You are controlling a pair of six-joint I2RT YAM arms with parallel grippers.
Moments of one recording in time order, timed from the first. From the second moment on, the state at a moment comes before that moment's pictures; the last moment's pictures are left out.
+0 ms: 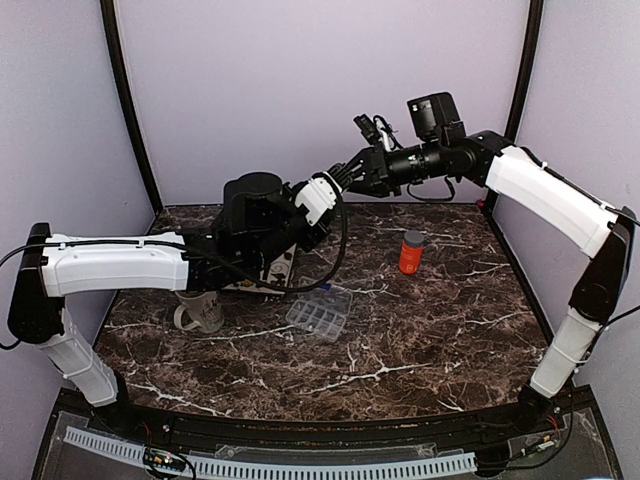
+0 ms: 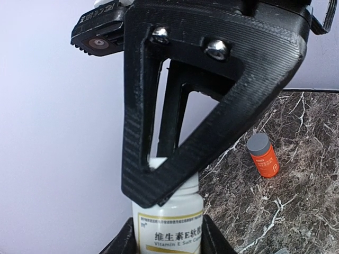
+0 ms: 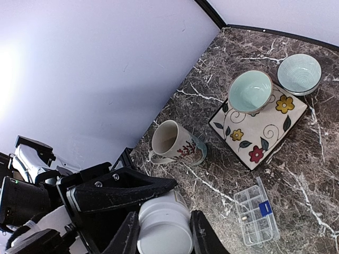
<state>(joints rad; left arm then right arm) -1.06 1.60 1.27 0.25 -0.48 0.56 0.66 1.70 1.78 -0.59 -0.70 0.51</state>
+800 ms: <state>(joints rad) -0.95 1.48 1.25 0.10 -0.20 0.35 0.69 1.60 1.68 -0.56 -0.68 0.47</state>
